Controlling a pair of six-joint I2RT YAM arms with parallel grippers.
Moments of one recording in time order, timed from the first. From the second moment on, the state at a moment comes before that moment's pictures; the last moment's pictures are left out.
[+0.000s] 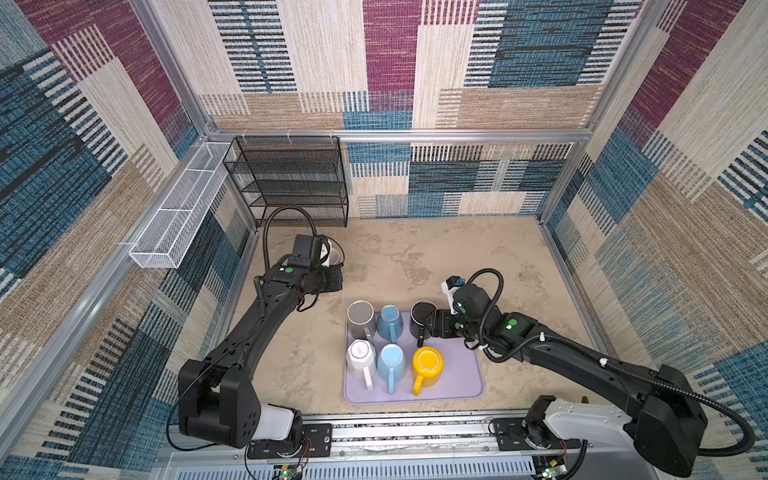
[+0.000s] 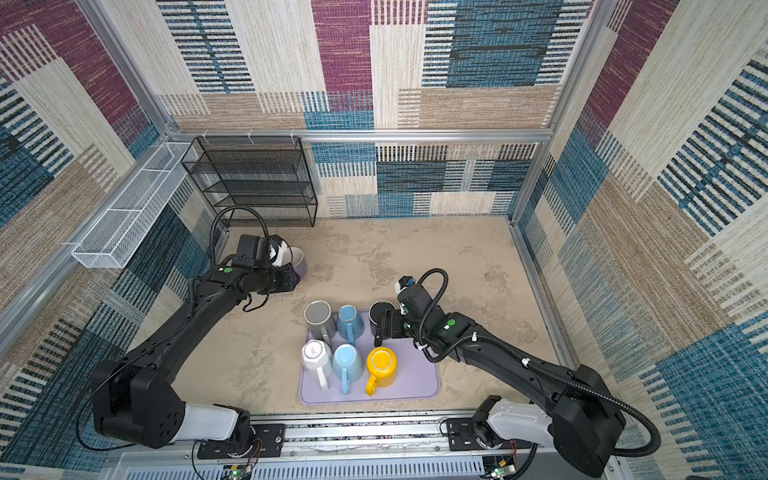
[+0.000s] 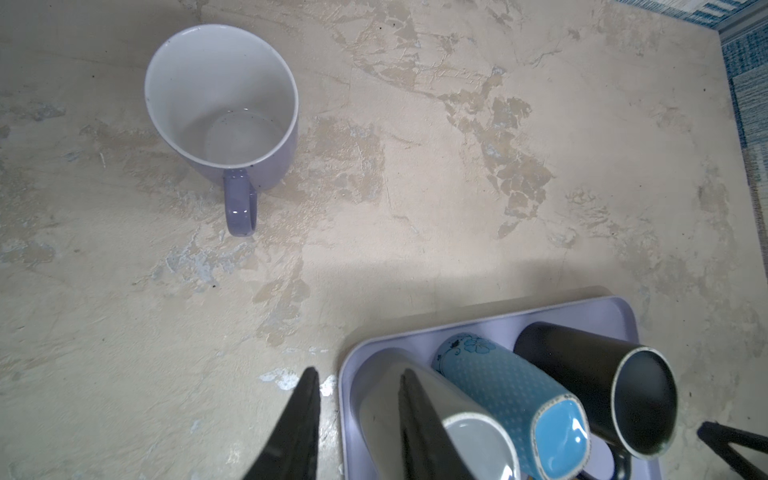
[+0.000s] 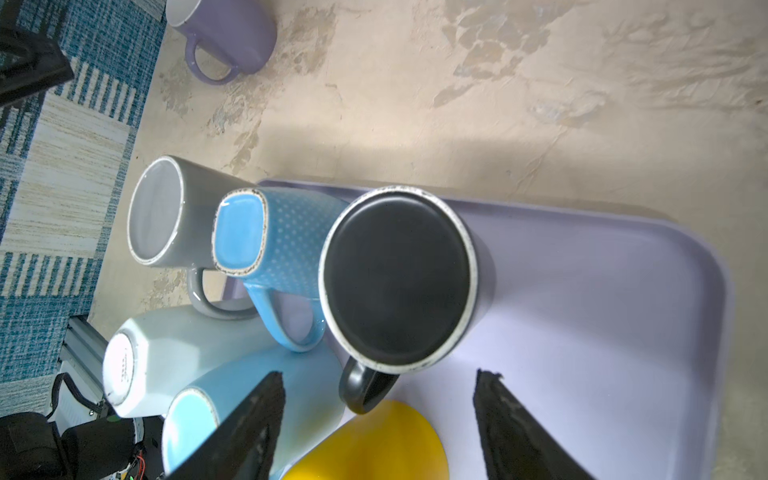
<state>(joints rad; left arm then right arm) -0.22 1.41 1.18 -0.67 0.15 -0.28 0.76 1.20 0.77 -0.37 -0.04 0.66</state>
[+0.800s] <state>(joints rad) -0.22 1.40 1.17 -0.67 0.17 -0.29 0.83 1.41 0.86 -0.46 0.08 0.69</state>
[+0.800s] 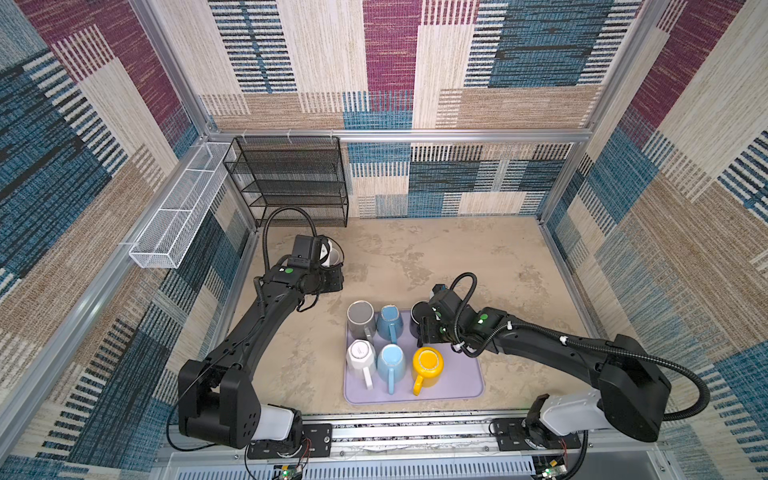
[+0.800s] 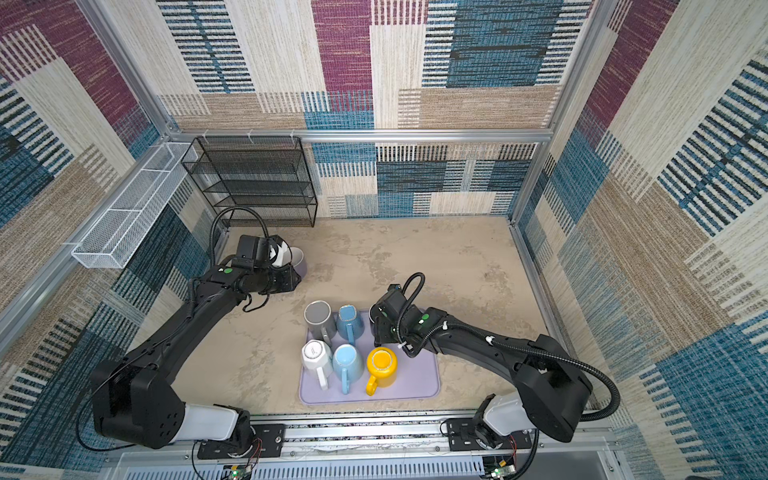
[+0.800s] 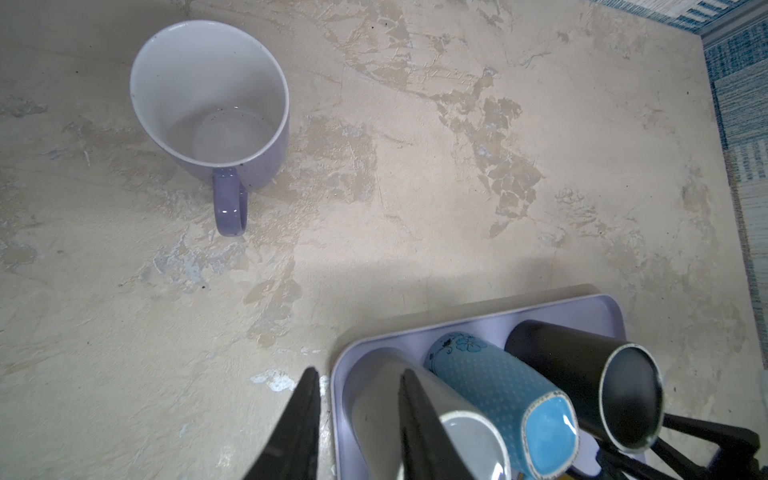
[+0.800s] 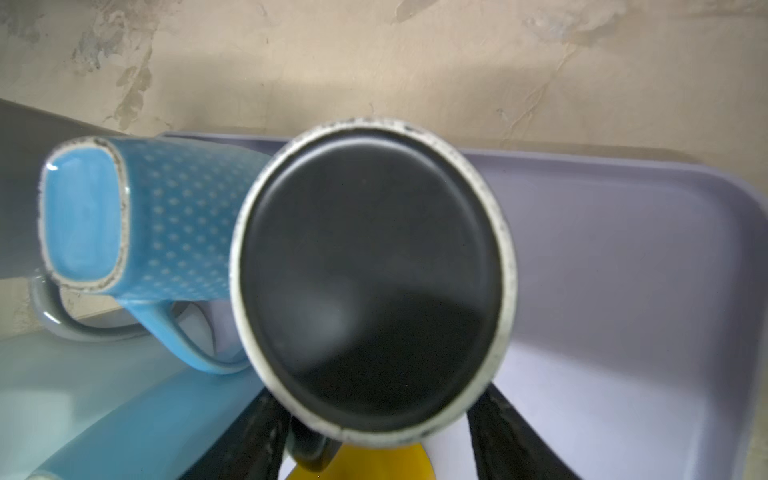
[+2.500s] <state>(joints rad) -0.22 1.40 1.17 -0.67 0.19 -0.29 0.76 1.51 1.01 -0.69 0.13 0.55</state>
